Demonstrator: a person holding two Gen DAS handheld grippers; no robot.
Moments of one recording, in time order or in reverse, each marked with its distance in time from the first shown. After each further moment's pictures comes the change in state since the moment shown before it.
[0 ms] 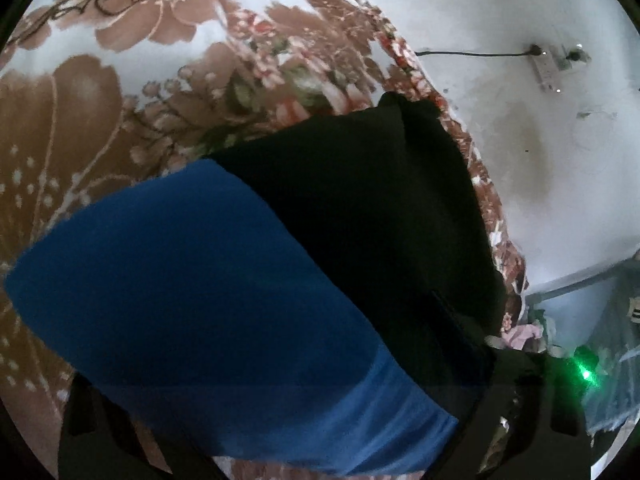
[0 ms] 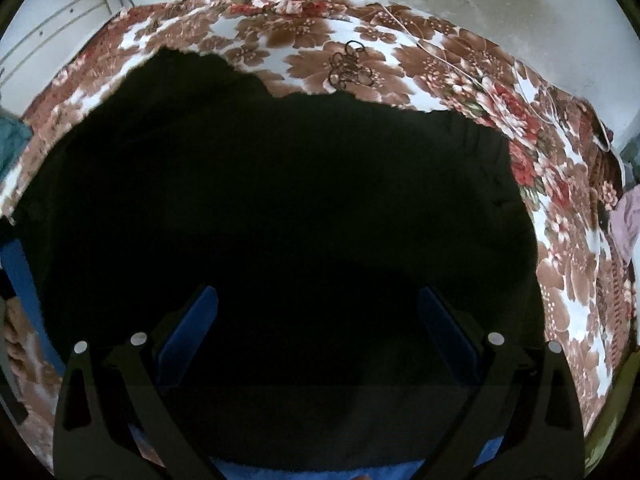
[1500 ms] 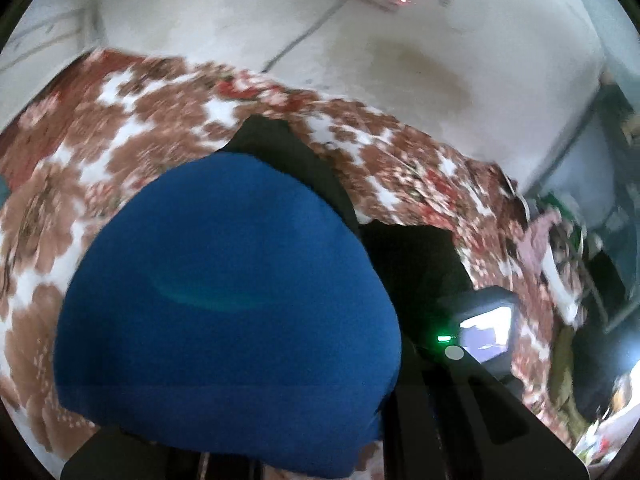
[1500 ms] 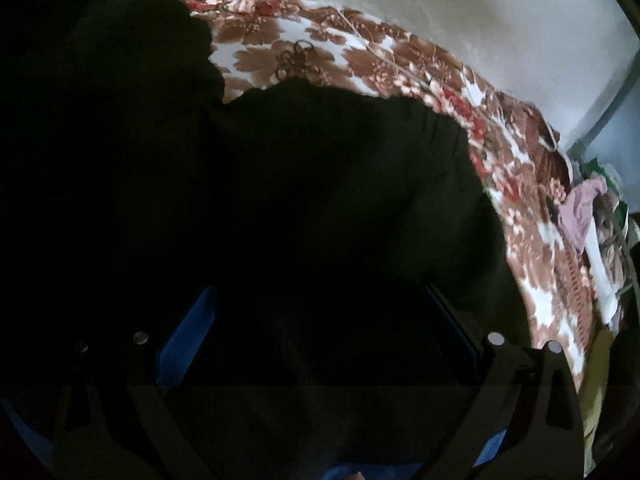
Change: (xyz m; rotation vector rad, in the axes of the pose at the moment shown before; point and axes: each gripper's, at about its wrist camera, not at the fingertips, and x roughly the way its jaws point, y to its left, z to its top) left arm -0.038 -0.195 -0.042 0.627 -0.056 0.050; right arm 0.047 0.019 -0.020 0.002 -0.023 -0.264
